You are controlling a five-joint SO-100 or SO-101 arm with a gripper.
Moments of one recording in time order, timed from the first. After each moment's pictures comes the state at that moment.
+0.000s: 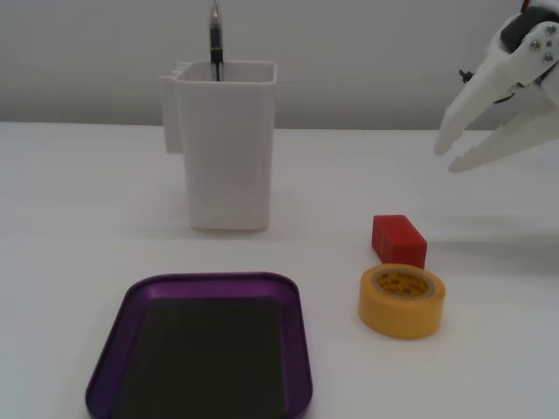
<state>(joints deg) 12.8 183.2 158.9 61.8 -13.4</state>
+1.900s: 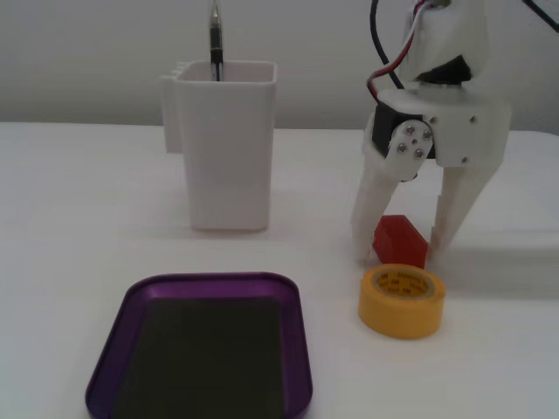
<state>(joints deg) 3.3 96.0 116.5 56.9 -15.4</state>
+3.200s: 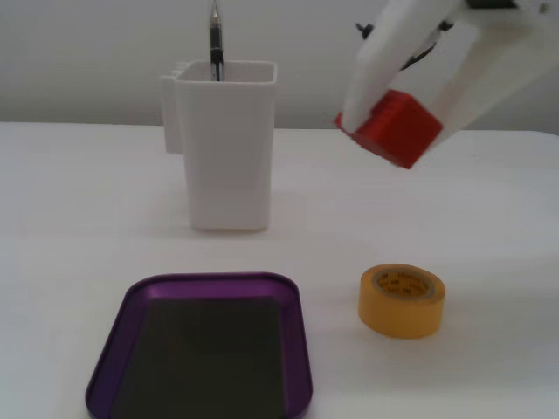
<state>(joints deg) -17.9 118.9 111.0 48.2 0.7</state>
